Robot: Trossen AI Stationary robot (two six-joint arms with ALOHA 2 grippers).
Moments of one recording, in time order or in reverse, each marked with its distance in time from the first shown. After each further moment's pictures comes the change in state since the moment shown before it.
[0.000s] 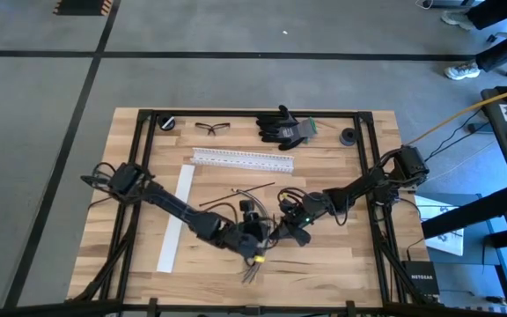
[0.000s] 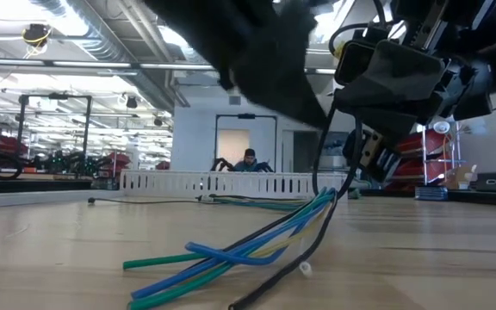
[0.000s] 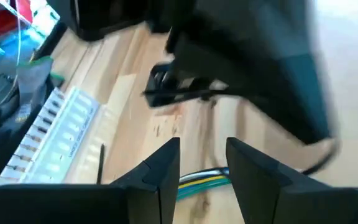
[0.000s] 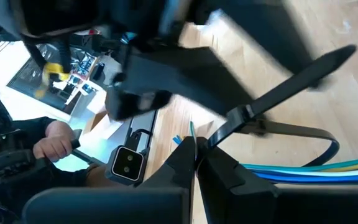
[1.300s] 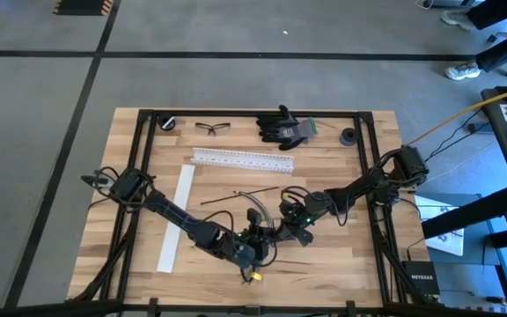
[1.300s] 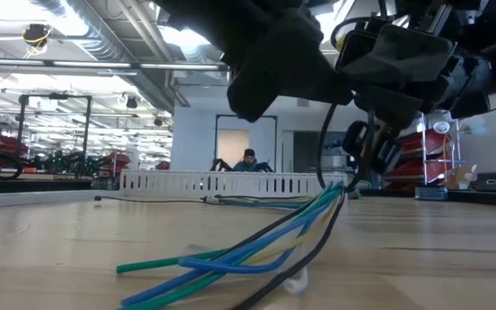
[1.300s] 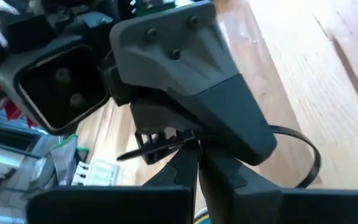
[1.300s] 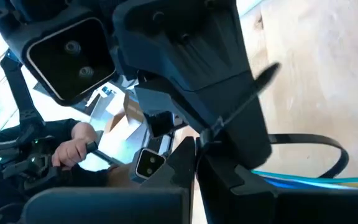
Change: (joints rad) left arm -0.072 0.047 0.007 0.220 -0.080 0.447; right arm -0.006 0.001 -0.001 0.066 -0.038 0.050
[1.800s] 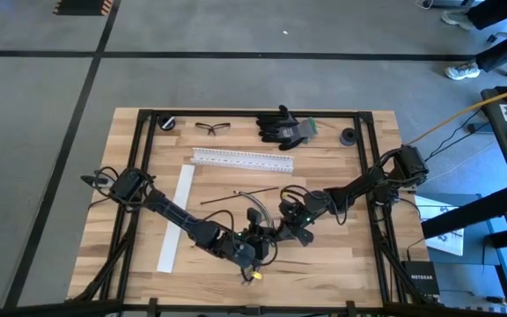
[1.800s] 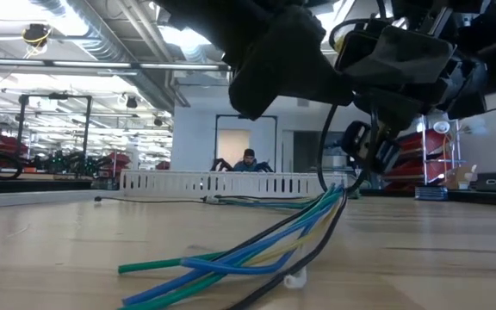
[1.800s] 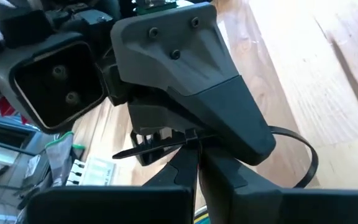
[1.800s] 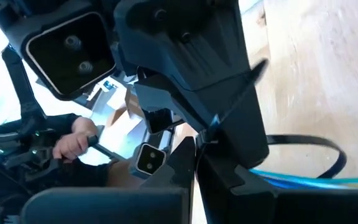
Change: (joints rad) left arm 0.006 0.000 0.003 -0.010 0.011 -0.034; right arm -0.009 0.000 0.000 -0.005 -0.027 -0.046
